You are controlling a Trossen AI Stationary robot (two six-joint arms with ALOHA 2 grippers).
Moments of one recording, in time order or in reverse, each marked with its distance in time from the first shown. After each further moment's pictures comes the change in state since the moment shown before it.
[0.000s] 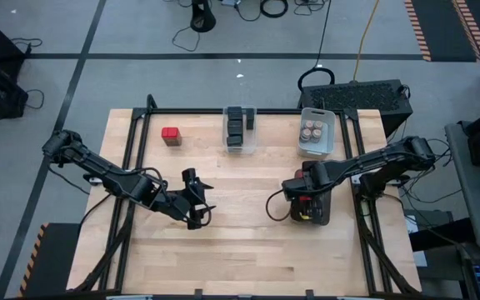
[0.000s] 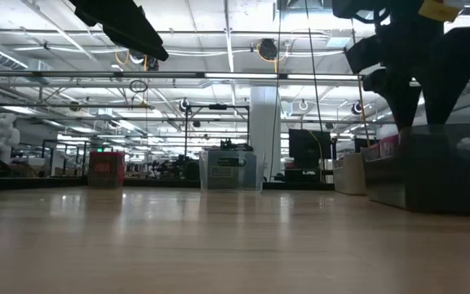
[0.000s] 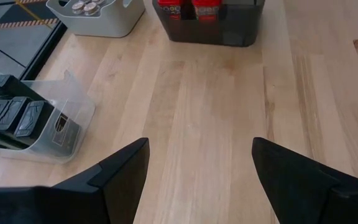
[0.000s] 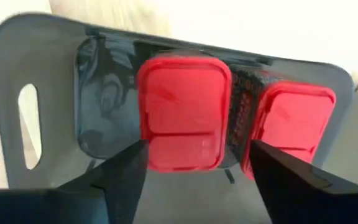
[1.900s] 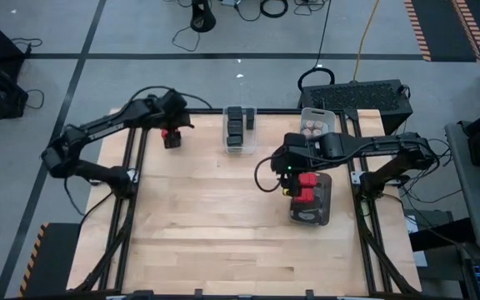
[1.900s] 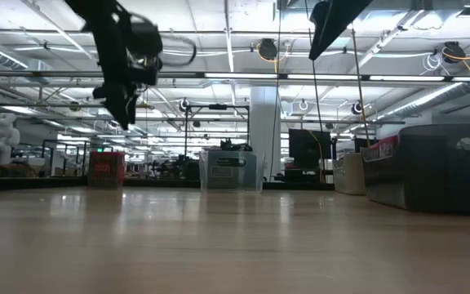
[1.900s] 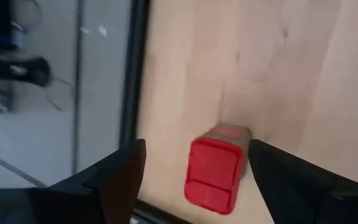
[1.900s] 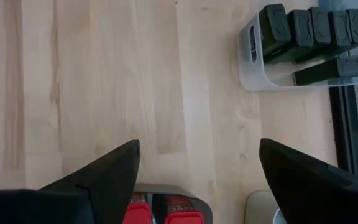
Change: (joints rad) left arm 1.121 0.006 0.142 -0.501 0.313 0.885; right arm -0.118 0.000 0.411 0.083 0.148 -0.171
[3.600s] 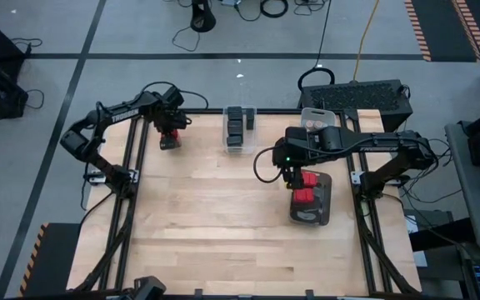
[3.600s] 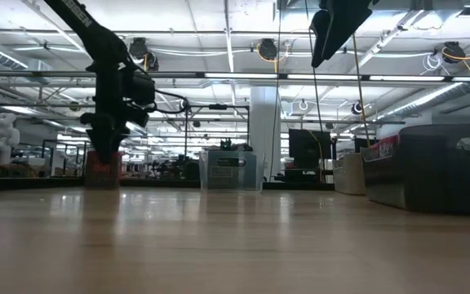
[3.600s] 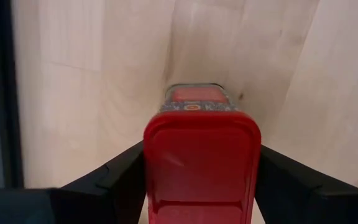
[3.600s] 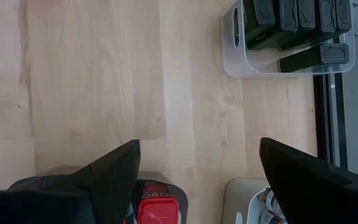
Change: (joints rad) left arm 0.256 0.255 -0.047 -0.049 0.252 0.135; right arm -0.066 0.000 0.000 -0.040 0.002 -0.087
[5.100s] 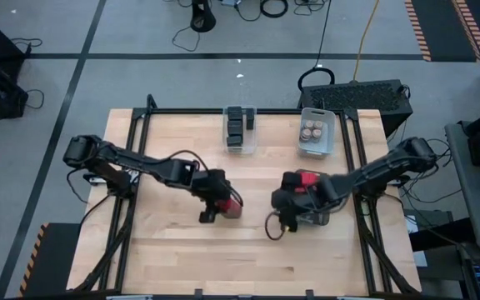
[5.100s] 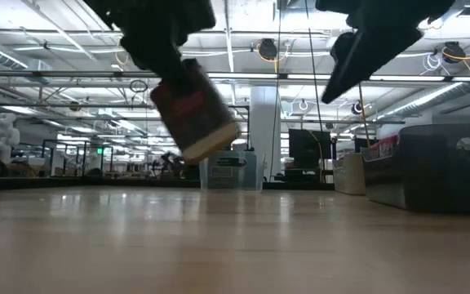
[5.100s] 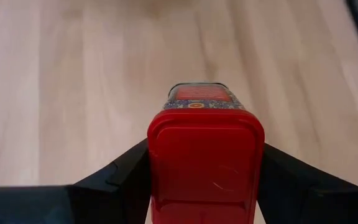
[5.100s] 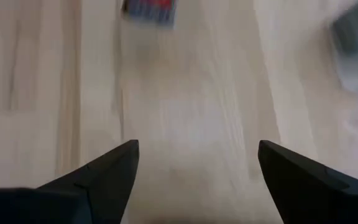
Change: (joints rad) left arm -1.059 0.003 0.046 0.523 0.123 -0.806; right arm 0.346 -0.008 -0.425 0.511 0.084 0.381
